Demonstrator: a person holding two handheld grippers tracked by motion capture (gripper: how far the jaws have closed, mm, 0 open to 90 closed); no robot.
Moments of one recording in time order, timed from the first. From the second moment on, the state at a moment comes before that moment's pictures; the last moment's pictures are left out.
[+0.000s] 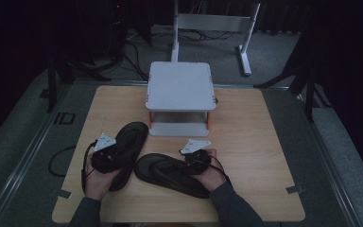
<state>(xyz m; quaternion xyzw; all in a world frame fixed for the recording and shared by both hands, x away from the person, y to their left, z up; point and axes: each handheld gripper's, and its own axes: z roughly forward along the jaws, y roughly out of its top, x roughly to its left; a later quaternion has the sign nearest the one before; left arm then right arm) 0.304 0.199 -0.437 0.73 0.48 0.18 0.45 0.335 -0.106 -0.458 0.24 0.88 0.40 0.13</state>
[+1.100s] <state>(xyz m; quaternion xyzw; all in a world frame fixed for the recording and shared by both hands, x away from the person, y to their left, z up) 0.322 0.191 -0.476 0.75 0.51 0.14 0.40 0.343 -0.144 -0.459 0.33 0.85 0.38 0.17</state>
